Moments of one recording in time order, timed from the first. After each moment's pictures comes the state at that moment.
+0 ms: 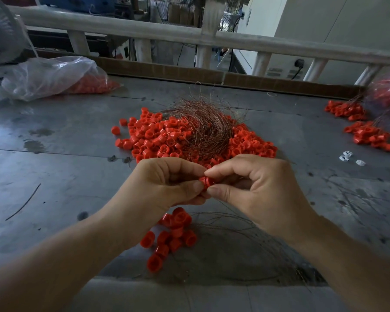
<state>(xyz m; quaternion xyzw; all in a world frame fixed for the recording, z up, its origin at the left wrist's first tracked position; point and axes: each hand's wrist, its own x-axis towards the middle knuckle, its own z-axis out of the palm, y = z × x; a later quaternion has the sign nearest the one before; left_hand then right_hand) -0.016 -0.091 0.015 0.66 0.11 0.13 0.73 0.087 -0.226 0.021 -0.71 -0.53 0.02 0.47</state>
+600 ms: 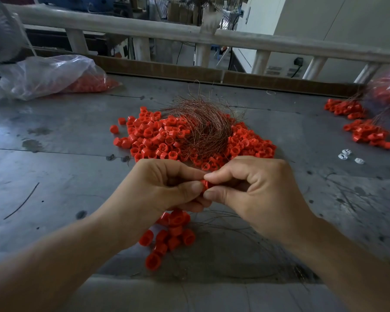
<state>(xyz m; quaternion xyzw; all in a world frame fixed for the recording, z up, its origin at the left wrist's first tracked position) -0.018 -0.092 0.016 0.67 0.10 0.11 0.73 0.084 -0.225 0.022 -0.70 -0.55 -0.03 0.45</state>
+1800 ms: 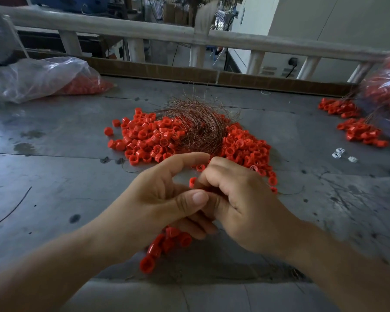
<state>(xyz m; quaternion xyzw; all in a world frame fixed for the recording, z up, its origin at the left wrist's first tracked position) -0.027 -0.095 0.015 0.63 0.01 0.05 0.78 0.076 -0.223 0.022 -0.71 -0.60 0.01 0.37</state>
